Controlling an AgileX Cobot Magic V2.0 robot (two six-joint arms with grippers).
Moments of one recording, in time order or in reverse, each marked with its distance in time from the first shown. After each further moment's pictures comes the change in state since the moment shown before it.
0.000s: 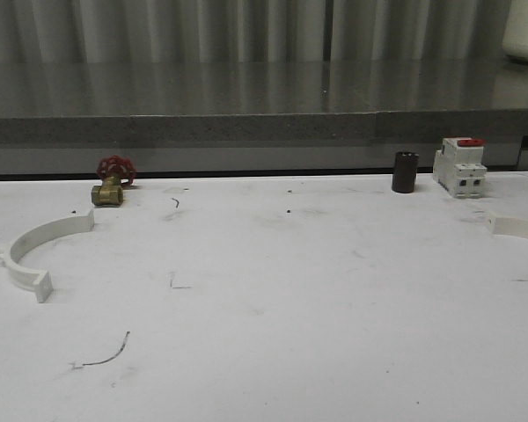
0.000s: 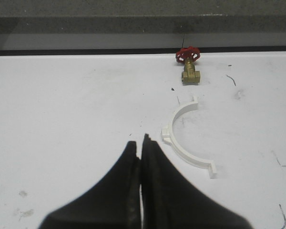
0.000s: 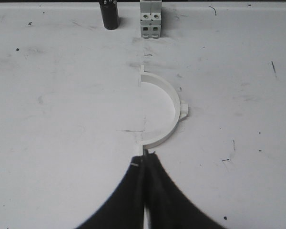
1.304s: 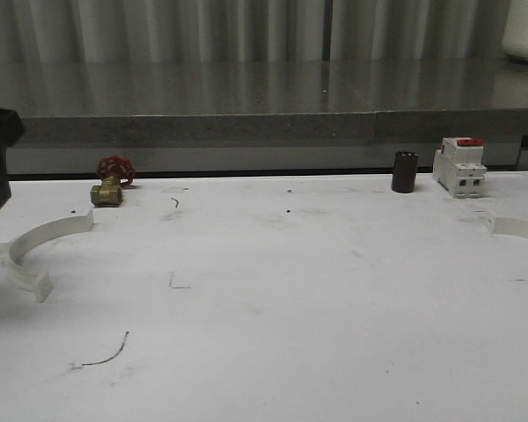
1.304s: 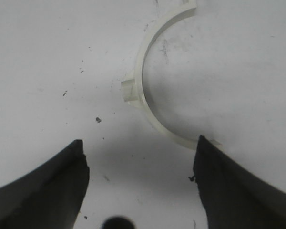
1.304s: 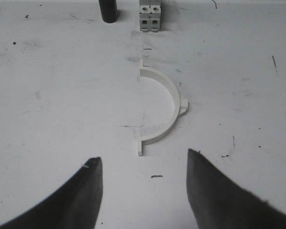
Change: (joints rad) left arm -0.121 0.996 -0.487 0.002 0.175 0.000; right arm 0.000 0.006 0.000 -0.003 0.010 0.000
